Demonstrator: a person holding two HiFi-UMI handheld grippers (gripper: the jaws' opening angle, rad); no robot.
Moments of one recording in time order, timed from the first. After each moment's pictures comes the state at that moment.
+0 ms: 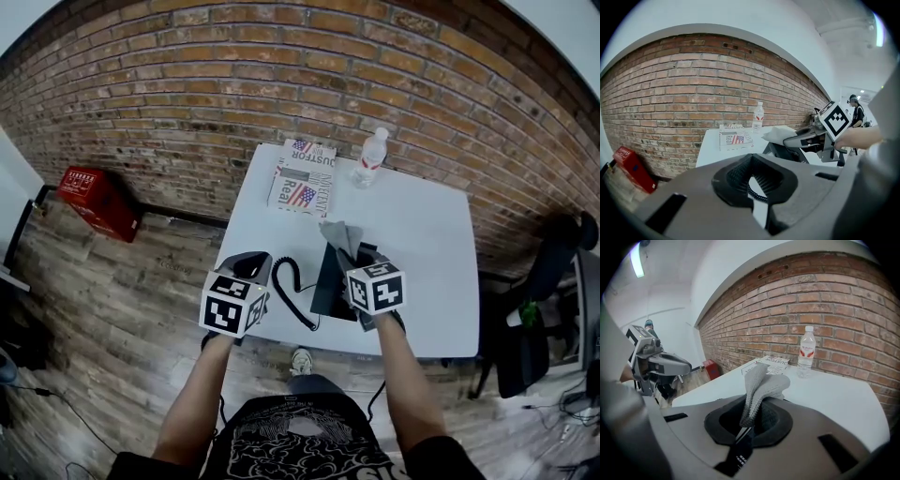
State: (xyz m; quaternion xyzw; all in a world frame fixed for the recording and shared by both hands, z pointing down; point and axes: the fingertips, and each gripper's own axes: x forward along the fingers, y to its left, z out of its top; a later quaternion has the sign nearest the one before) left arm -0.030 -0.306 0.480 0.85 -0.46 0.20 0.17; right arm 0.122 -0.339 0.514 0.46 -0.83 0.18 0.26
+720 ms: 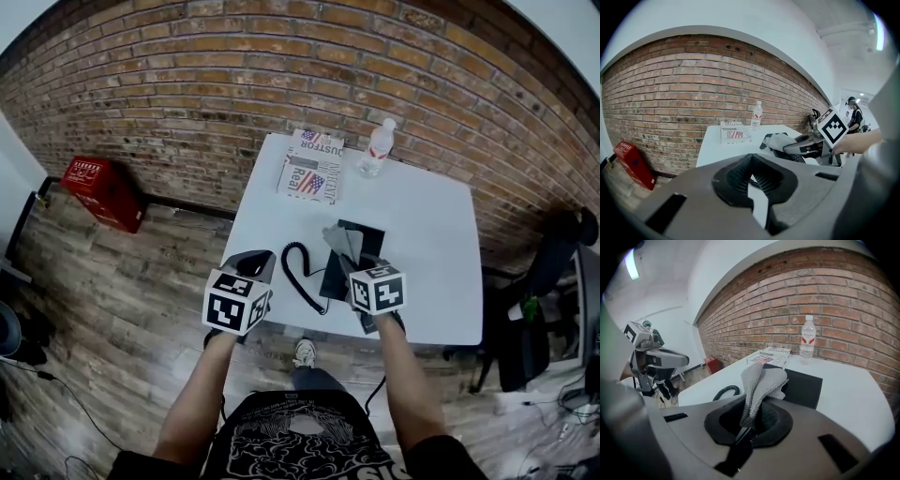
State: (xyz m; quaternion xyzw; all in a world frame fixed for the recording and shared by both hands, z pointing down) left arm -0.046 -0.270 0.486 0.85 -0.45 0.19 0.18; right arm 0.111 -0.296 0.541 0.46 -0.82 0.21 0.27
